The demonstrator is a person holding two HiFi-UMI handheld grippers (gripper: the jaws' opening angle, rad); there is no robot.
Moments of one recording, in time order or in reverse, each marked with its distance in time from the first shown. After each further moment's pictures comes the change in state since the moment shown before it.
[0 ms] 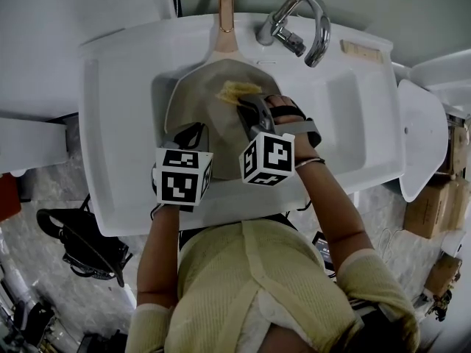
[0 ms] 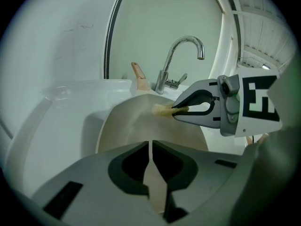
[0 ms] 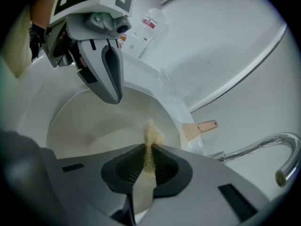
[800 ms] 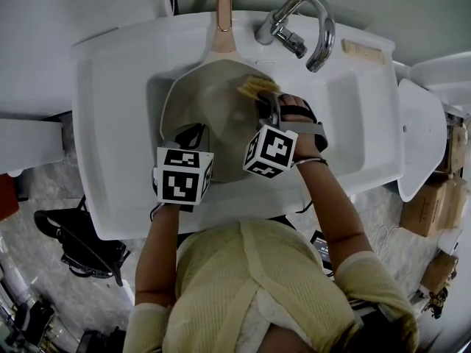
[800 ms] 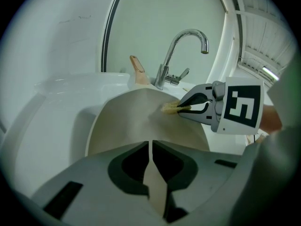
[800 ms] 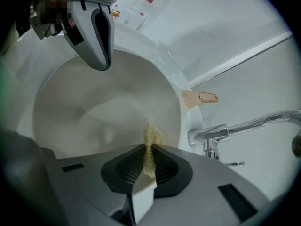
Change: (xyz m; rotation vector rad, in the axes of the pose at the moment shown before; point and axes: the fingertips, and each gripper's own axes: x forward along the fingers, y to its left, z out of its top) left arm 0.020 -0.001 -0.005 -0.013 0.040 -0.022; right arm 0.022 -0.005 -0.067 0.011 0.250 -0.031
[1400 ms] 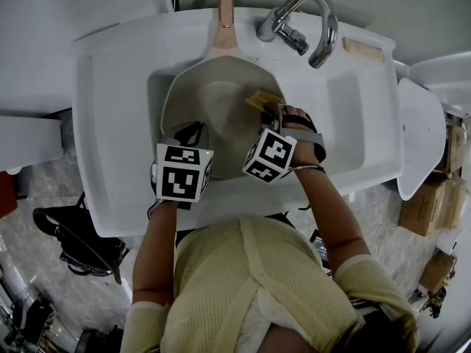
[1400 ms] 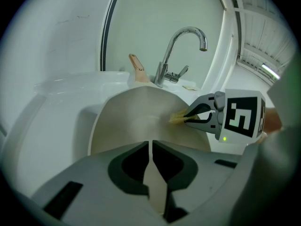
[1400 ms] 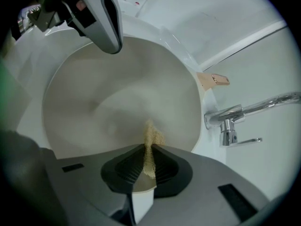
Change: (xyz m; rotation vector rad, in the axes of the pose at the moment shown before) left arm -0.002 0.002 -0.006 0.021 0.020 0.000; right arm 0.000 0.041 -0.025 0.060 0.123 0.111
